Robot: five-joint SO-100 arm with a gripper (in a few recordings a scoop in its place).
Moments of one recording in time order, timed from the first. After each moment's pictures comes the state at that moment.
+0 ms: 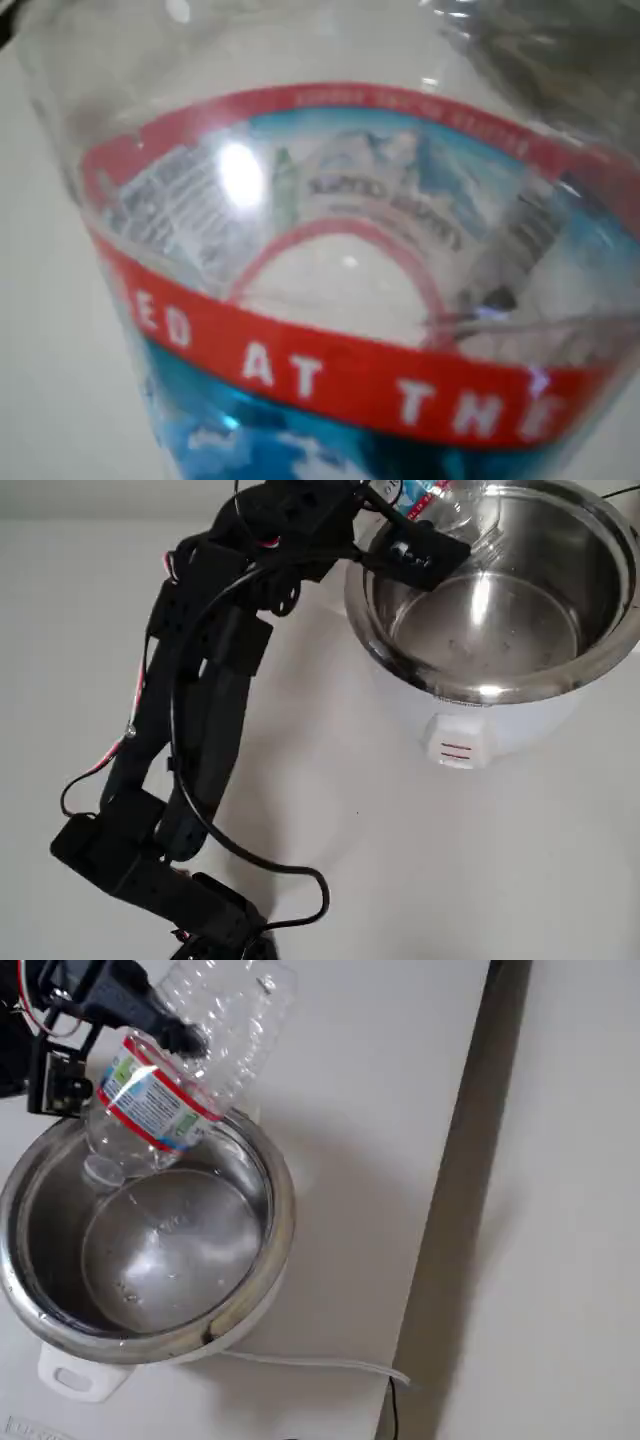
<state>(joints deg) 11.5 92.2 62.6 29.0 34.6</state>
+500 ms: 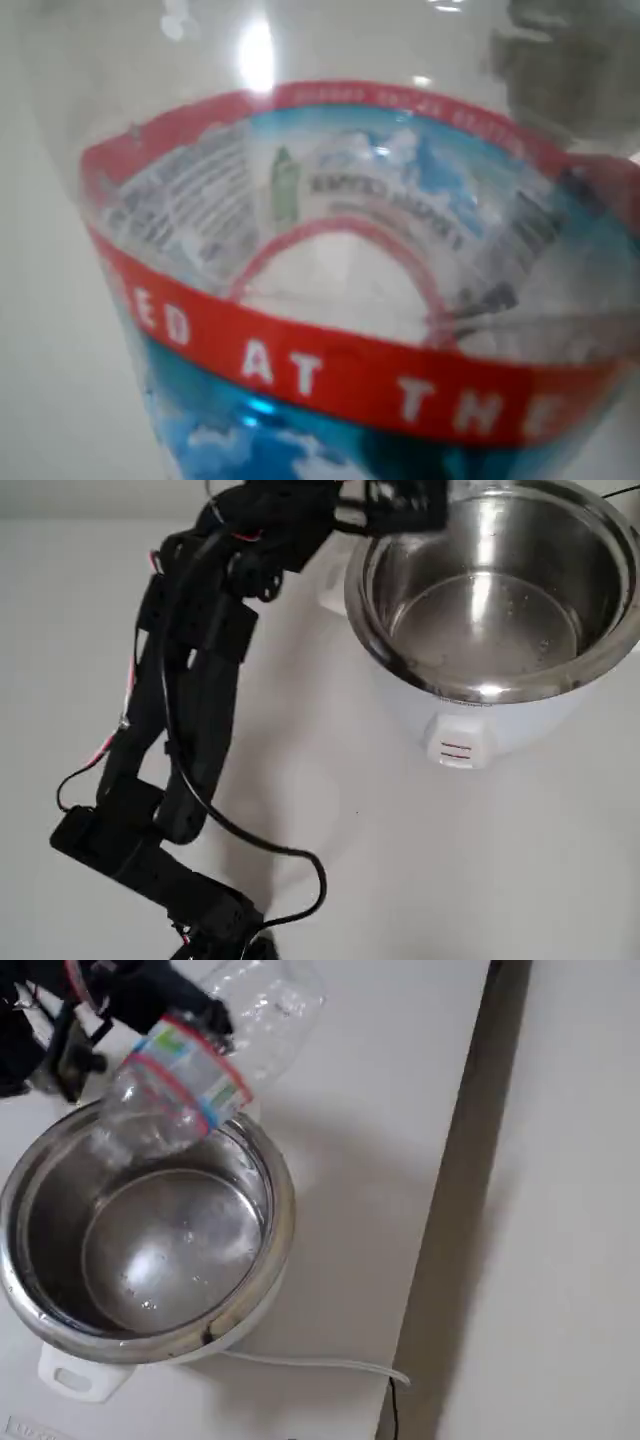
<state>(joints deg) 4.0 90.0 62.5 30.9 -6.0</state>
